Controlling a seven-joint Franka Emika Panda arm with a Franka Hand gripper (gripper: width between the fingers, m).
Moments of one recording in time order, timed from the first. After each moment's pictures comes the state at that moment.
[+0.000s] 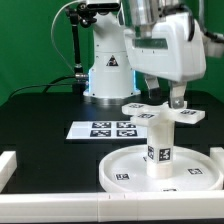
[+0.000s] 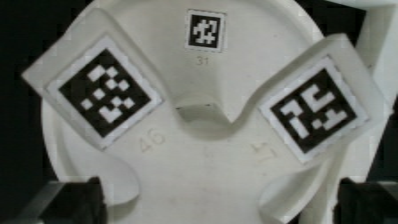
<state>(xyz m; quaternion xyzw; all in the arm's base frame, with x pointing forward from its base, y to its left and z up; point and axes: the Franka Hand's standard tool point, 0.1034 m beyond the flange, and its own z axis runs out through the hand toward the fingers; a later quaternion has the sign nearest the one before) 0.567 0.045 0.135 -0.78 0.62 0.02 0.08</state>
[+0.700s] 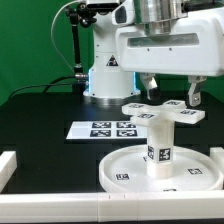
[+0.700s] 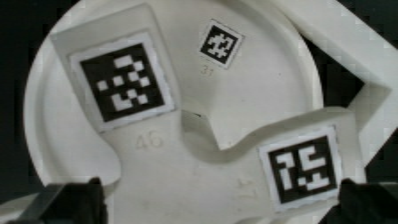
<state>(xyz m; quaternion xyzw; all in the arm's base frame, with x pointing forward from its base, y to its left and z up) 0.568 0.055 0.127 -0.90 0.43 0.01 0.06</state>
